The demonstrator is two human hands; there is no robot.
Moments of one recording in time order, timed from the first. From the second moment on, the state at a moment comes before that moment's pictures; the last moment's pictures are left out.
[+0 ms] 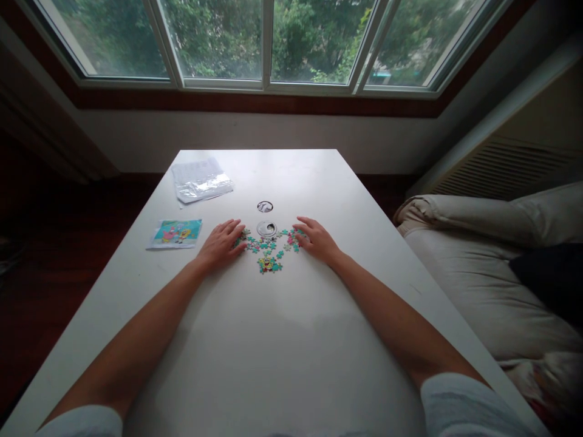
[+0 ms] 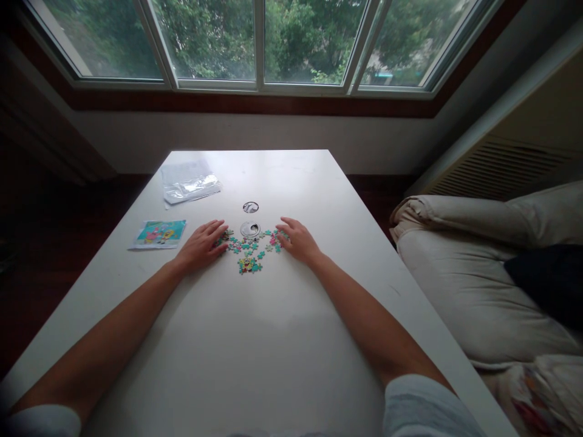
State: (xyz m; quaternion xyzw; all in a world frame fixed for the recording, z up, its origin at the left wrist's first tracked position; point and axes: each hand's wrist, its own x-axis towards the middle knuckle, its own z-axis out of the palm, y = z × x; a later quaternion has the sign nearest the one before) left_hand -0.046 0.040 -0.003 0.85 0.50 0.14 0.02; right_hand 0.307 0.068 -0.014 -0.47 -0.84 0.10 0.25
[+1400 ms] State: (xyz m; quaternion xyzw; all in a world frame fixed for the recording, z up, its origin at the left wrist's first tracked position) left_hand -0.044 0.042 -0.008 0.87 0.47 0.16 0.07; right_hand 0.280 0.058 -0.015 -0.40 -0.87 0.11 0.29
